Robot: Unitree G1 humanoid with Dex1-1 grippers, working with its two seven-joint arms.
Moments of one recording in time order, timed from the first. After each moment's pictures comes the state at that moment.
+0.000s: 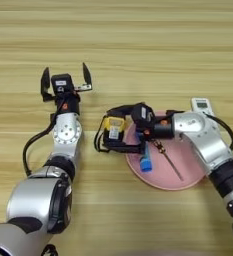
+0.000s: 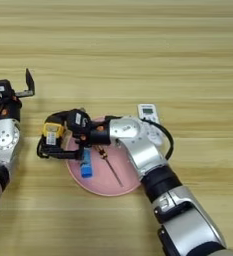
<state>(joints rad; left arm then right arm) -0.67 0.07 0.17 1.24 0.03 -0.87 0.21 -0.50 -0.16 0.32 0.40 0.11 -0.14 1.08</state>
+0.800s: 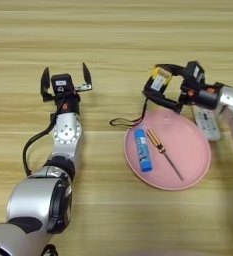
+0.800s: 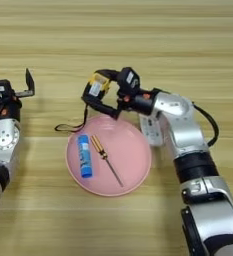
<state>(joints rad) -0.67 0.07 0.17 1.24 0.03 -0.87 0.21 -0.56 -0.32 0.04 0.40 0.23 -0.07 1.00</state>
